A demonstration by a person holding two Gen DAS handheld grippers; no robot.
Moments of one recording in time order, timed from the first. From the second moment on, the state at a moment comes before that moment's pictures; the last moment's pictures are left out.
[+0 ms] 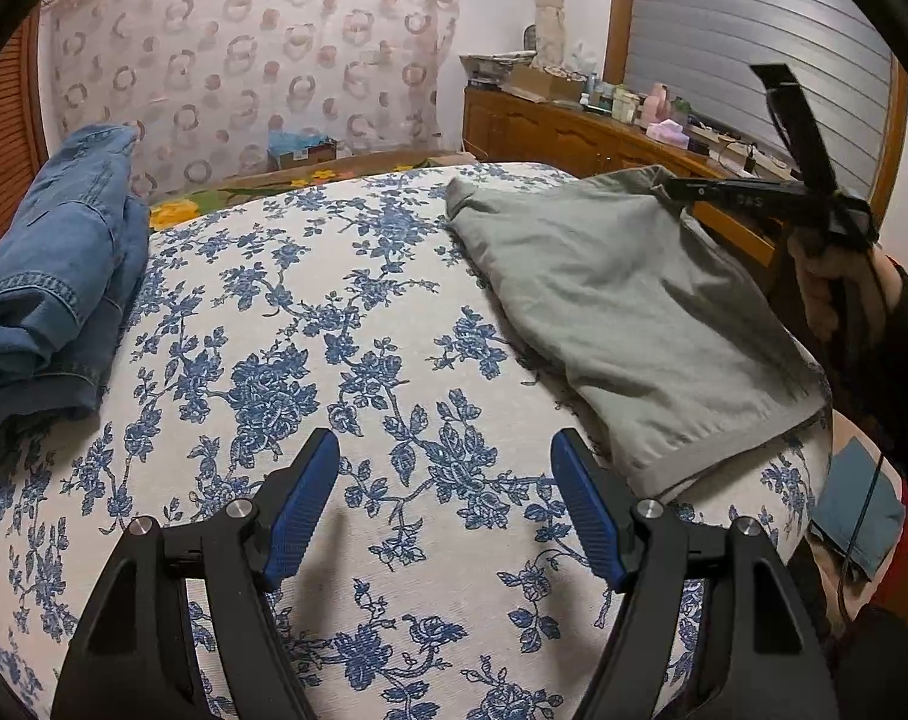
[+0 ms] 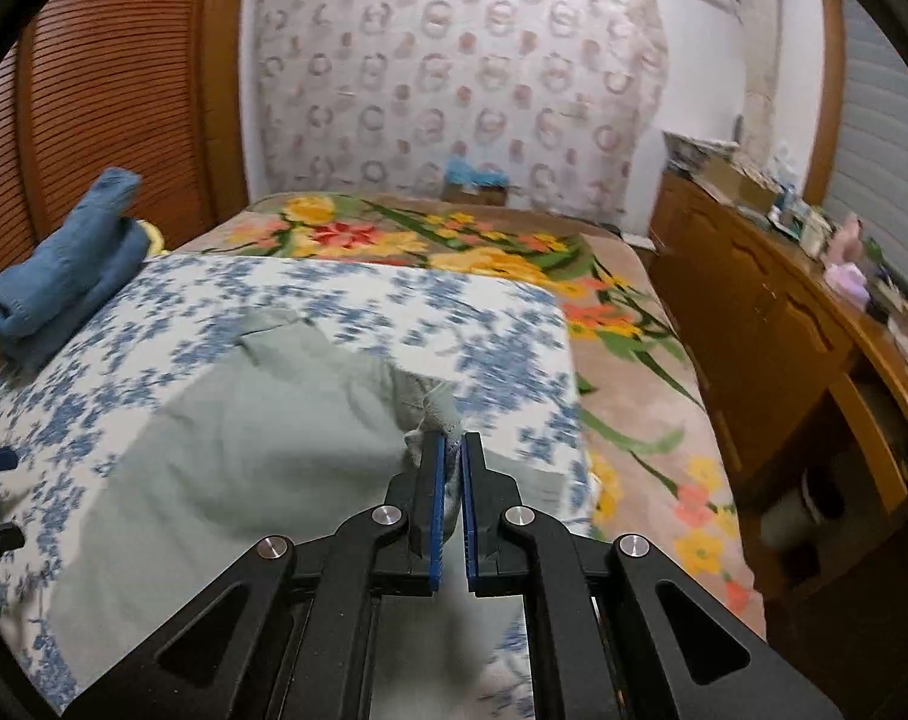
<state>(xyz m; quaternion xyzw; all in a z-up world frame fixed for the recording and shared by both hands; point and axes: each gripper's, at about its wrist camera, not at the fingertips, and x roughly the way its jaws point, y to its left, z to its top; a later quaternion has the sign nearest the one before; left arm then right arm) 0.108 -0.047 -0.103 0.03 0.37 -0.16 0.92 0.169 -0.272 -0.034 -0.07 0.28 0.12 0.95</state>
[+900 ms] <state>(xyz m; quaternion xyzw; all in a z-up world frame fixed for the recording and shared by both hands) 0.127 -0.090 -0.109 0.05 0.38 -0.19 0.90 0.207 -0.289 -0.059 -0.01 0.35 0.11 0.93</state>
